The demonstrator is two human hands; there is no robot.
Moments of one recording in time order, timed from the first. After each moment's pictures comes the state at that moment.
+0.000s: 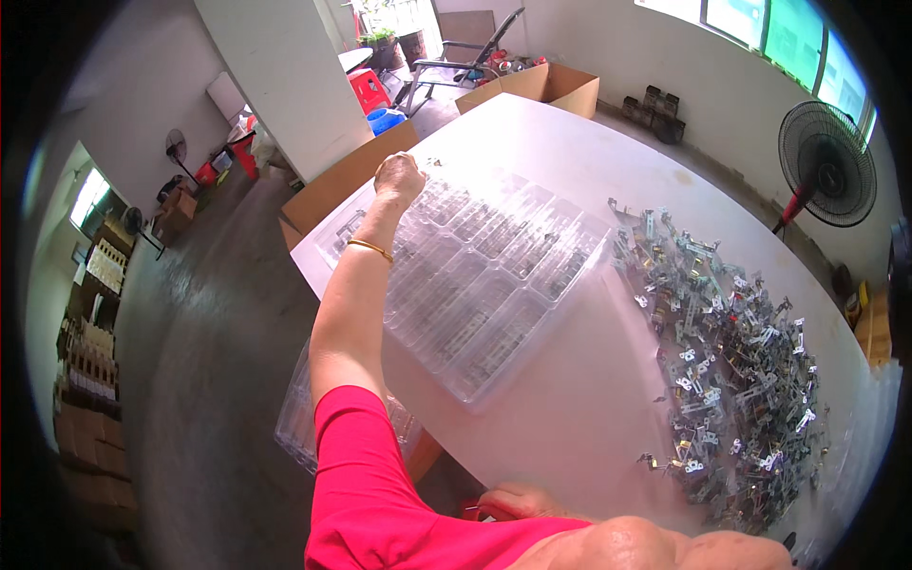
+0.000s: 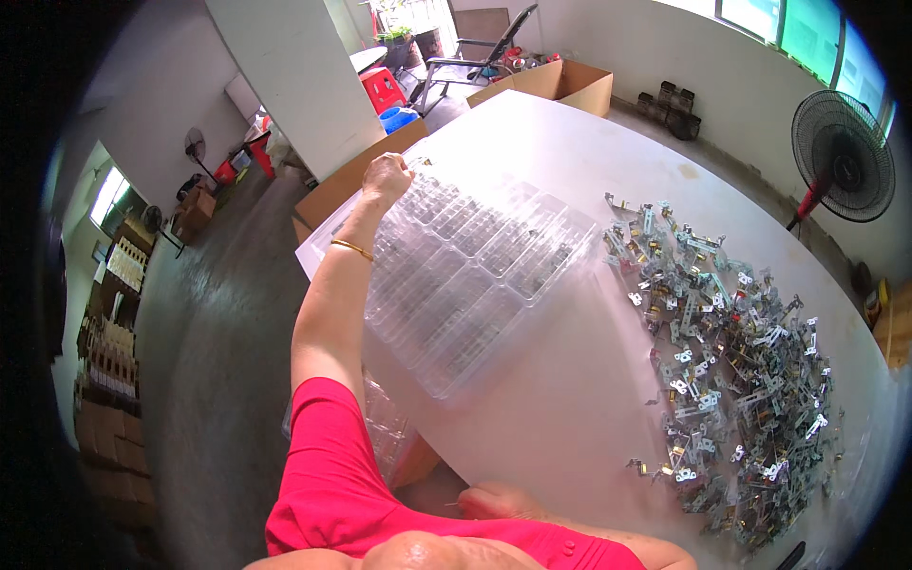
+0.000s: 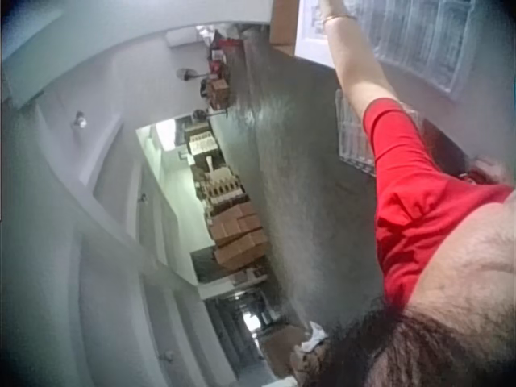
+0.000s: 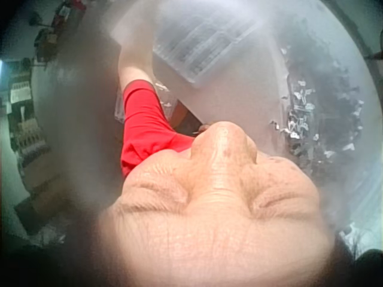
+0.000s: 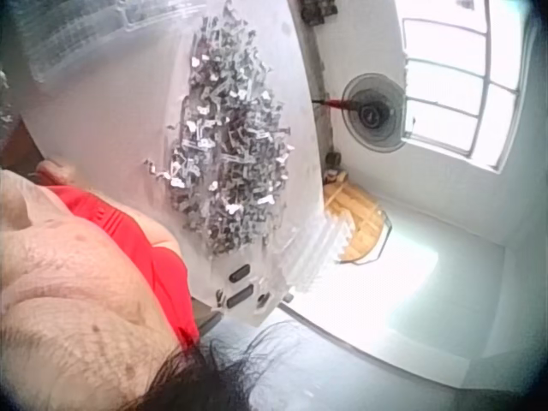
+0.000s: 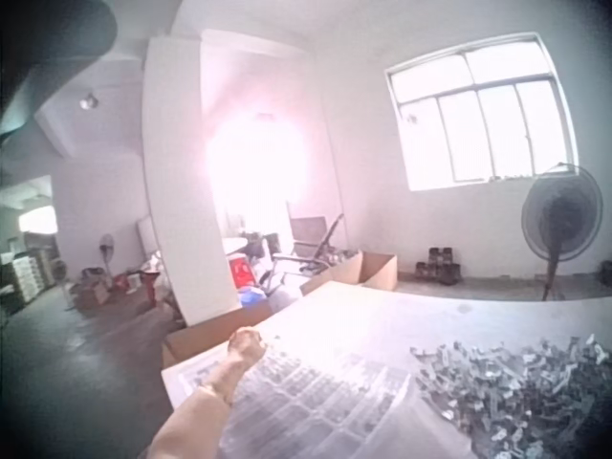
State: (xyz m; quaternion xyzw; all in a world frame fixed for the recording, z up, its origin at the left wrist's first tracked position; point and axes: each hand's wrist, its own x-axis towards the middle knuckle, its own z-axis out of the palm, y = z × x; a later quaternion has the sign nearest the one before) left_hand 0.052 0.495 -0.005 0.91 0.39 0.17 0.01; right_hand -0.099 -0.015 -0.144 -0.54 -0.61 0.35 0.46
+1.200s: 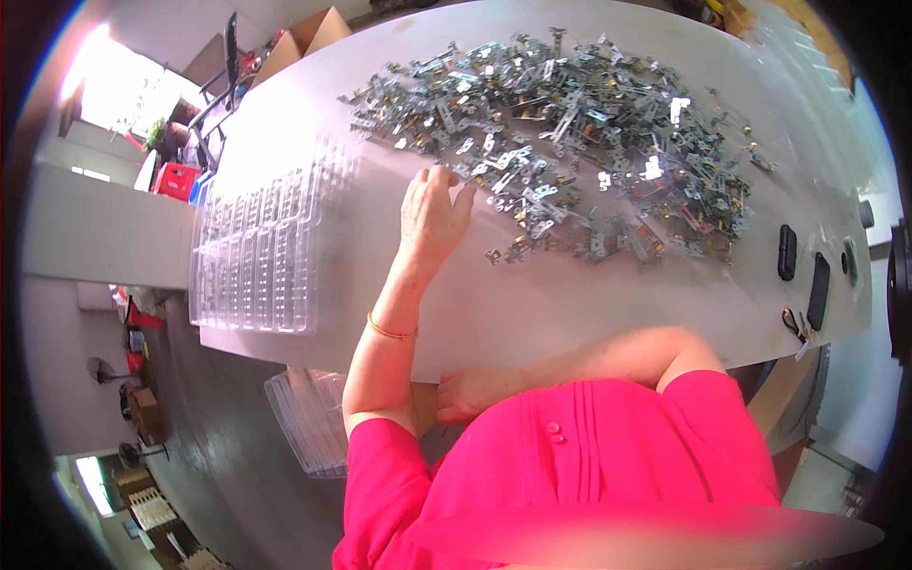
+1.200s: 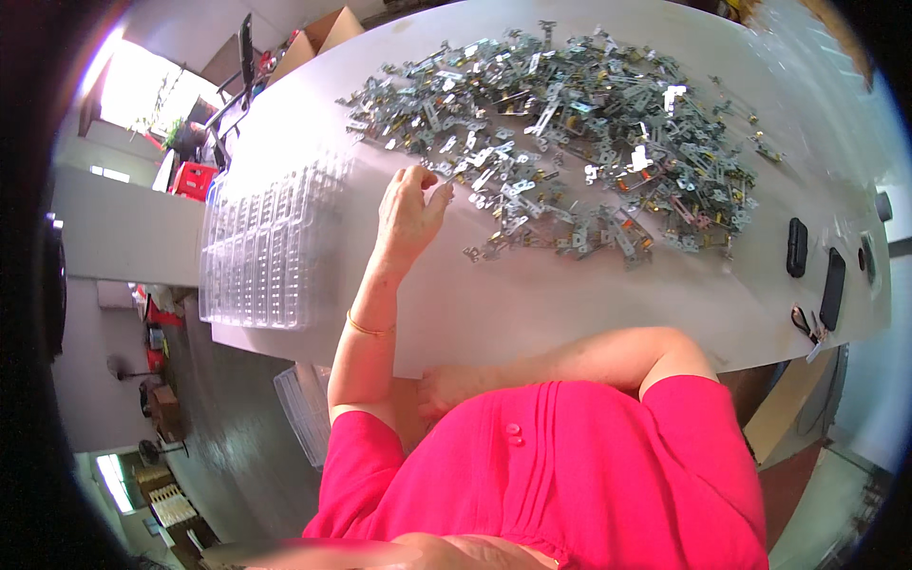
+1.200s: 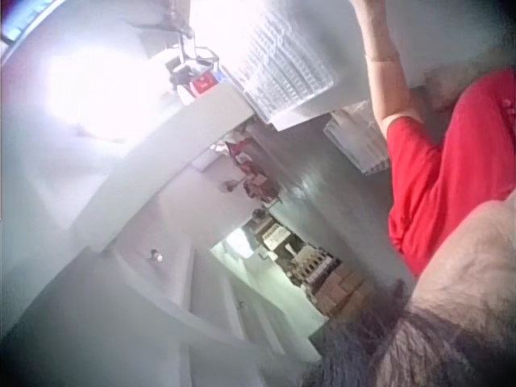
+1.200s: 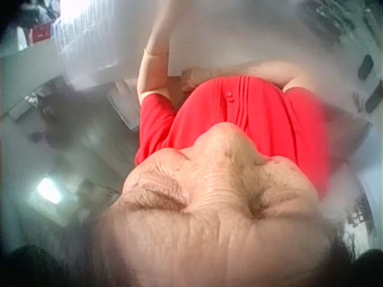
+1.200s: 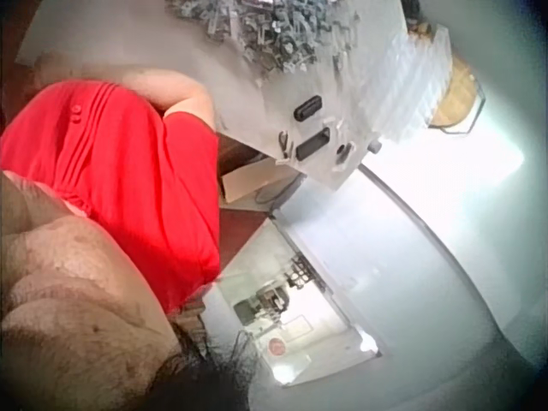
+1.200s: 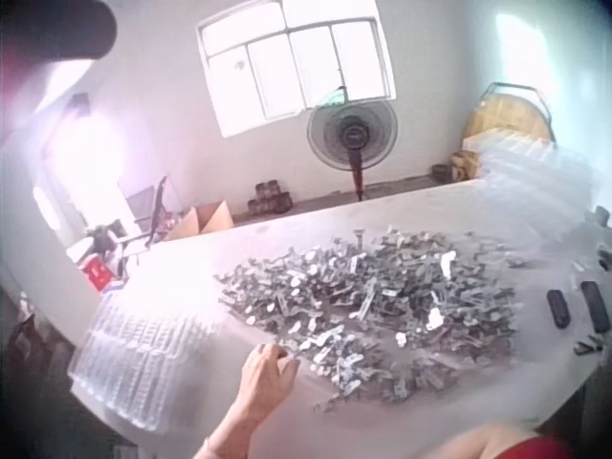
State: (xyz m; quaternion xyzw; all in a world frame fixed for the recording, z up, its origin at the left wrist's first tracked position) left_hand 0.028 0.055 -0.093 0.93 -0.08 0.20 0.31; right_hand -0.132 -0.062 -0.169 -0.50 -0.75 0.09 0.42
